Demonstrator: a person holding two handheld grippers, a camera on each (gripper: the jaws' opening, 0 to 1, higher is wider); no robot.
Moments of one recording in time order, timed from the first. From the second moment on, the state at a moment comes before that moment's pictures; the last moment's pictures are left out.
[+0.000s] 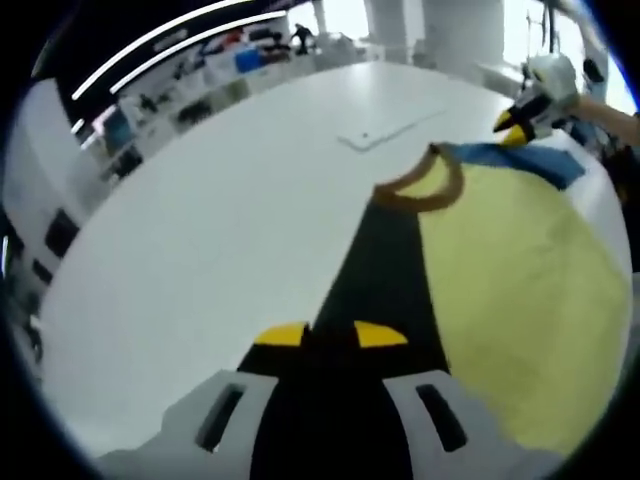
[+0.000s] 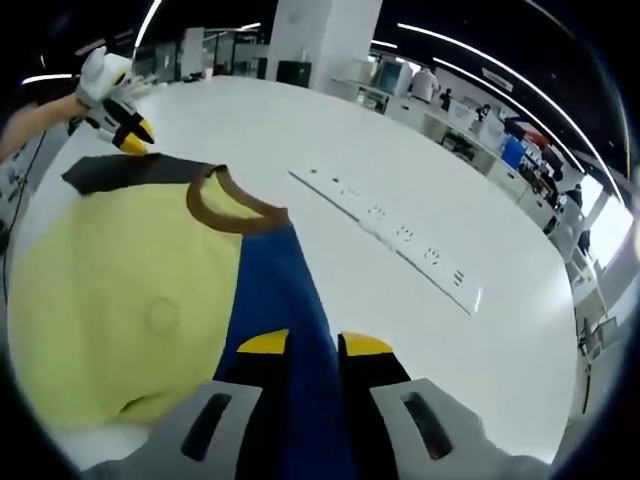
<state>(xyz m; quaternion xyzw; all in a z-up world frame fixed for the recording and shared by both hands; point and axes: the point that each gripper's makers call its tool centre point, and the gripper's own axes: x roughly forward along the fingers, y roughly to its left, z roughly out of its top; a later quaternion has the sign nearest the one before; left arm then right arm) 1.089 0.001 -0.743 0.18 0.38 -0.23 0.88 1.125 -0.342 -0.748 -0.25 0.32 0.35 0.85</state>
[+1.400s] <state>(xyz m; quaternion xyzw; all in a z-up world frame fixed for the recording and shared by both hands) 0.983 -0.073 -0.640 0.17 0.31 -0.32 0.88 1.019 -0.341 -0.652 -0.21 0.23 0.36 0.88</state>
